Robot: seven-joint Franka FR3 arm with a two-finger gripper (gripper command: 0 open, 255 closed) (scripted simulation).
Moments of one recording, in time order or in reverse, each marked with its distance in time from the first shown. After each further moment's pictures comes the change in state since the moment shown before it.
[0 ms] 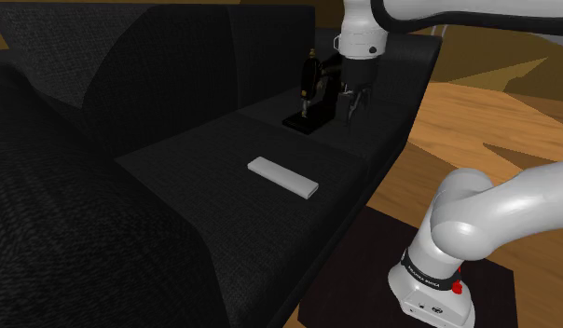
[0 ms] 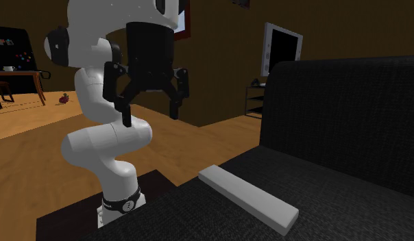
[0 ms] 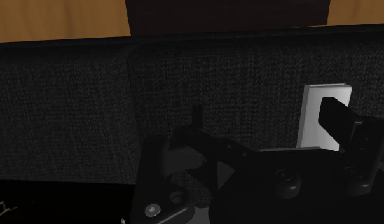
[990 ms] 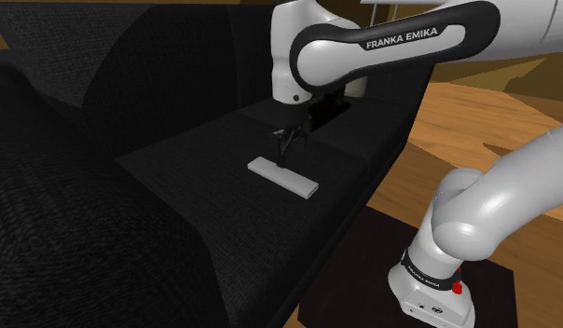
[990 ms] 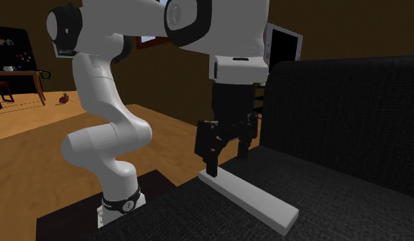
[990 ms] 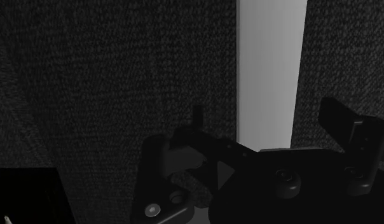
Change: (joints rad) arm 0.031 0.322 0.160 -0.004 0.092 0.368 0.185
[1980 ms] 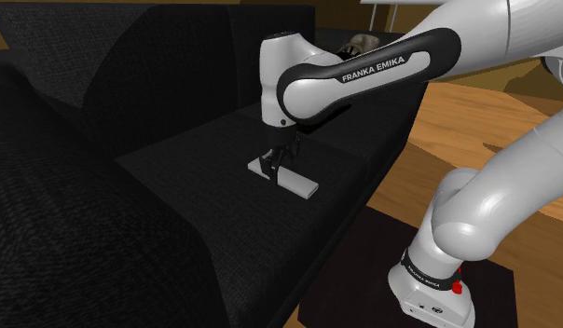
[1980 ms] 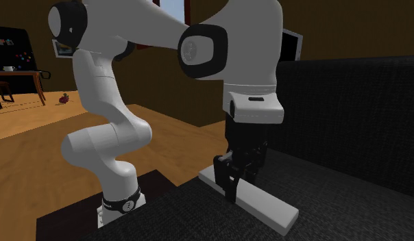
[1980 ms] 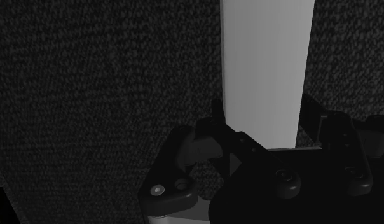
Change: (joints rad) arm 0.003 0.092 0.033 -0.061 0.004 0.163 0.034
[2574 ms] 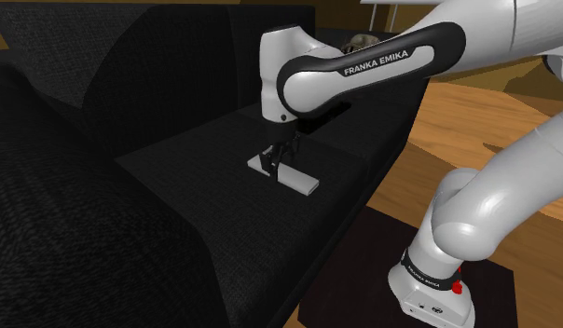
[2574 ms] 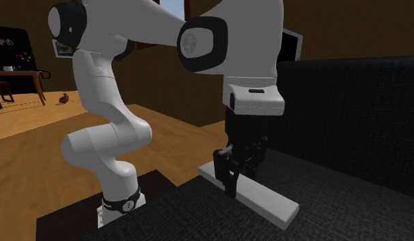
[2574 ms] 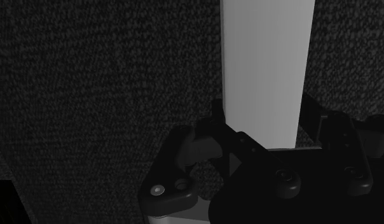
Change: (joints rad) arm 0.000 -0.008 -0.003 0.022 0.000 -0.031 -0.001
